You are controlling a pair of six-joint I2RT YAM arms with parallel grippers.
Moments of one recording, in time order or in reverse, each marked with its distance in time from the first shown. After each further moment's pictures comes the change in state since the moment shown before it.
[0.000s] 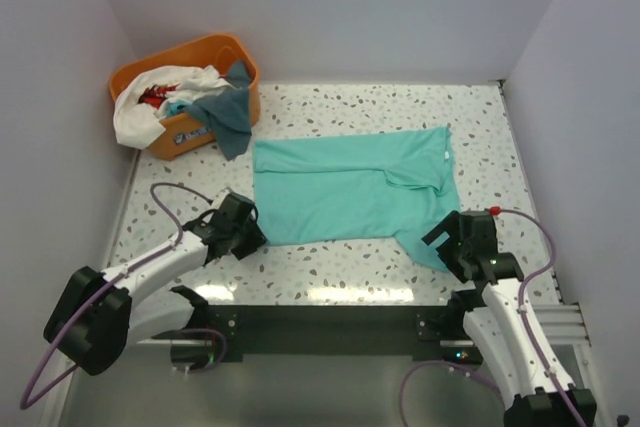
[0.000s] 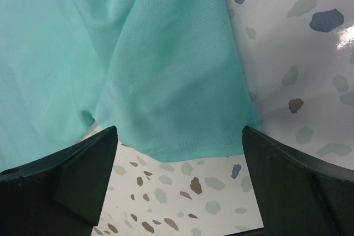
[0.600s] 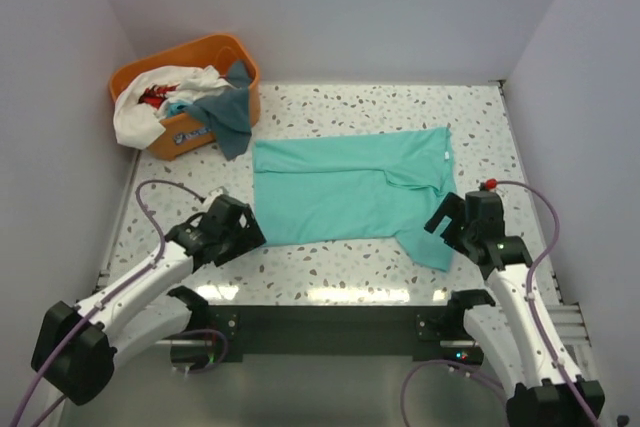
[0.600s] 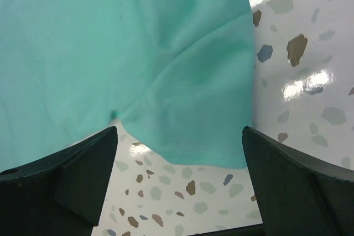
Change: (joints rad) left arm 0.005 -0.105 0.125 -0.211 -0.063 0.148; right arm 0.000 0.167 0.237 -0.001 0.029 -0.297
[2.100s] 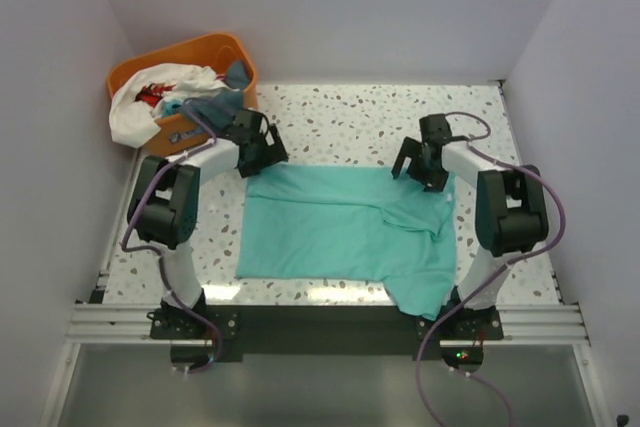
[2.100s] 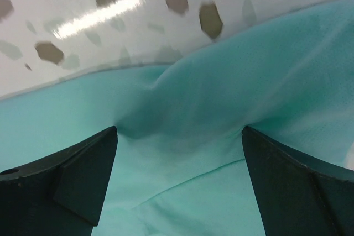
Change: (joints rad) left arm 0.243 0.909 0.632 0.362 0.164 0.273; right arm 0.046 1.045 0.521 0.274 -0.087 -0.085
